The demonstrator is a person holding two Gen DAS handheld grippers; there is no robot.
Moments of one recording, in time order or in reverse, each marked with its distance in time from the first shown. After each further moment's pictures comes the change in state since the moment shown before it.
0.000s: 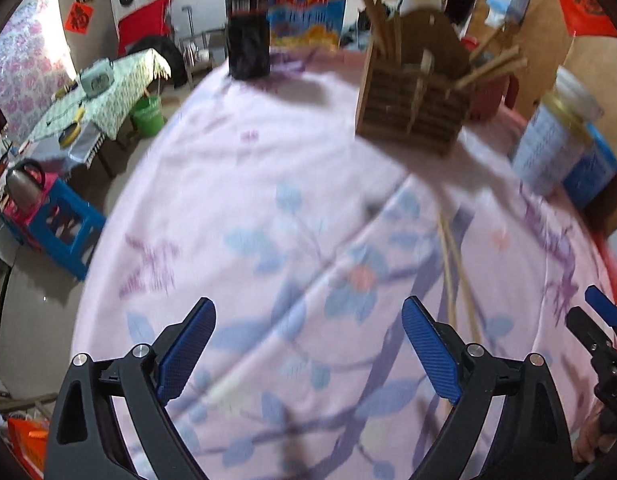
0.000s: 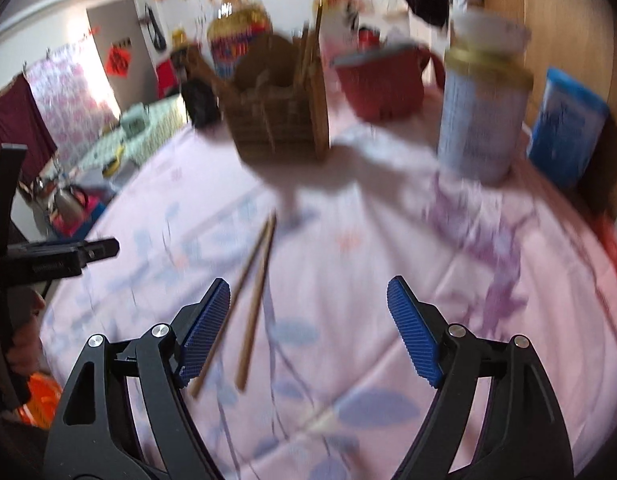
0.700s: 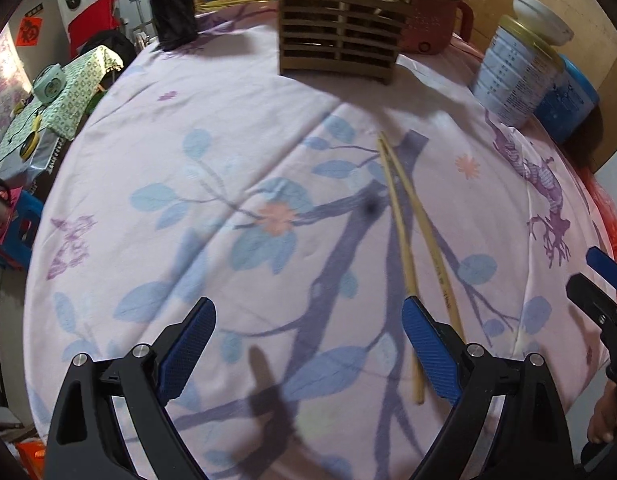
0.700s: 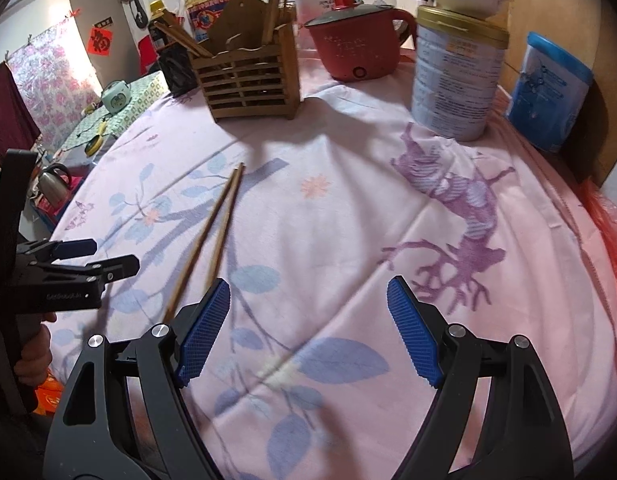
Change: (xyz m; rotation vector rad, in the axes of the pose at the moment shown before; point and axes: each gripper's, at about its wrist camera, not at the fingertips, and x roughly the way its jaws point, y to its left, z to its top) left arm 0.039 -0.062 -0.024 0.137 0.107 -0.081; right arm -0.011 -0.024 -0.019 0.002 0.055 -0.084
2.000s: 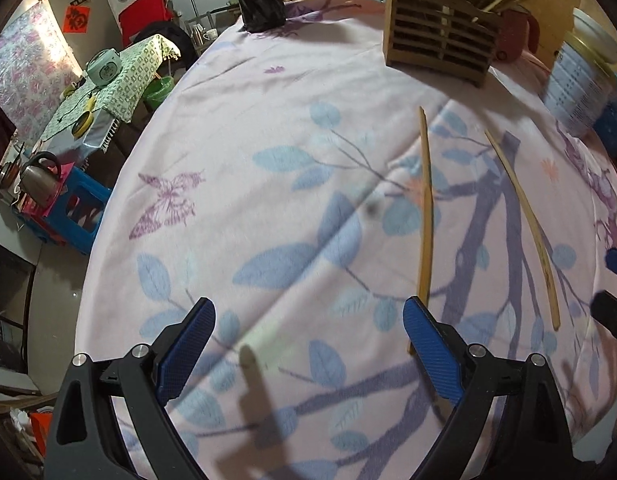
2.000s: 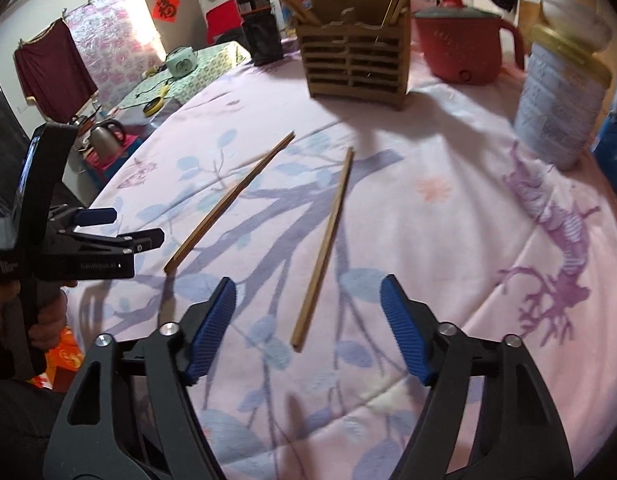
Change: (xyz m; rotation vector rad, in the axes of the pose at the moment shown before) left arm -0.012 0.073 -0.030 -0.086 0.000 0.192; right arm 0.032 0.073 -0.001 -0.156 0.076 0.230
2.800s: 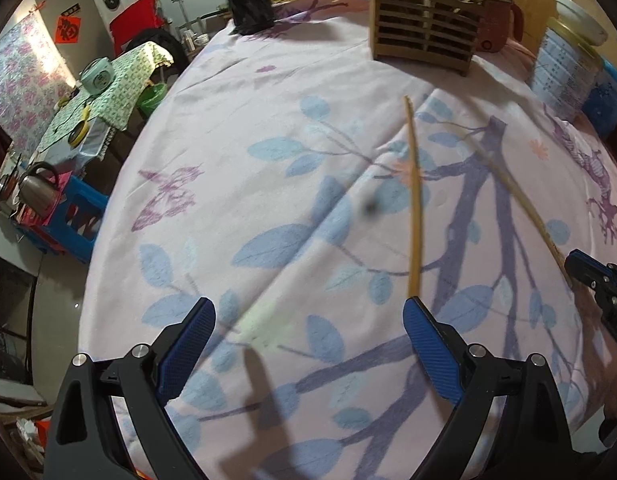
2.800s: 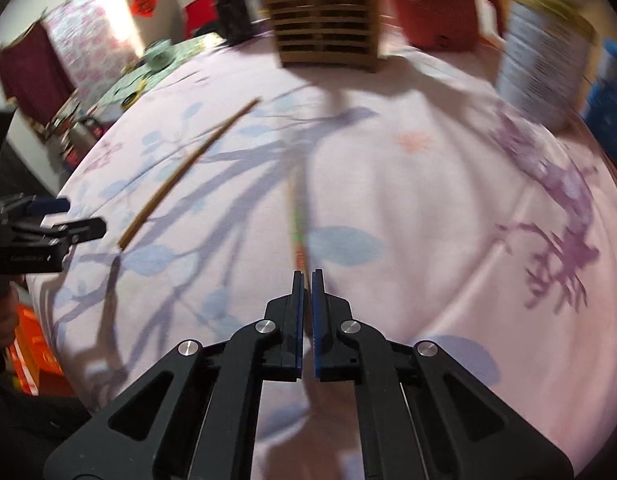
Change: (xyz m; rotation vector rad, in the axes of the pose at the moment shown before) left arm -0.008 -0.008 -0.011 0.050 -0.010 -0.018; right arm 0.019 -0.033 -0.026 0.081 0.006 -0.082
